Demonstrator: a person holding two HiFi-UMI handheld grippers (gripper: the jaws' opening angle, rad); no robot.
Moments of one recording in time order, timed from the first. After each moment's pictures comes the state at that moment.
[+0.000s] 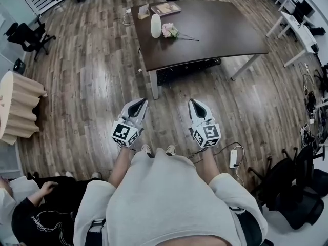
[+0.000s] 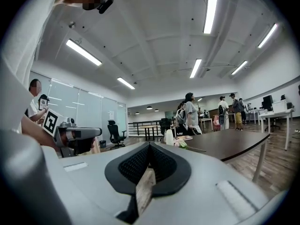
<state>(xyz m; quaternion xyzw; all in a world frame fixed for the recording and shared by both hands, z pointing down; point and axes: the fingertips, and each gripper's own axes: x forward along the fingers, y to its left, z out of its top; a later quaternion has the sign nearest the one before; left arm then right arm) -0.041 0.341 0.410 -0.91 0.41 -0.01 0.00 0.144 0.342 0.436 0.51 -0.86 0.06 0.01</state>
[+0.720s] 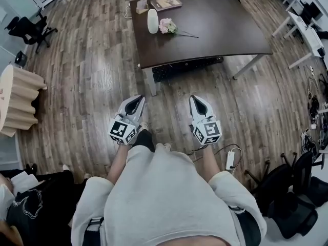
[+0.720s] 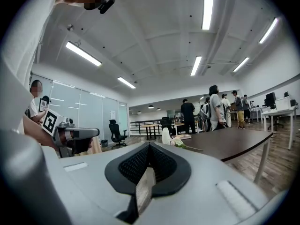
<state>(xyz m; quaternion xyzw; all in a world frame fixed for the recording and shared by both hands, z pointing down) -0.005 0.312 0.429 -0.90 0.44 -0.02 -0.01 0.193 0.304 0.452 0.50 -0.87 0.06 0.02</state>
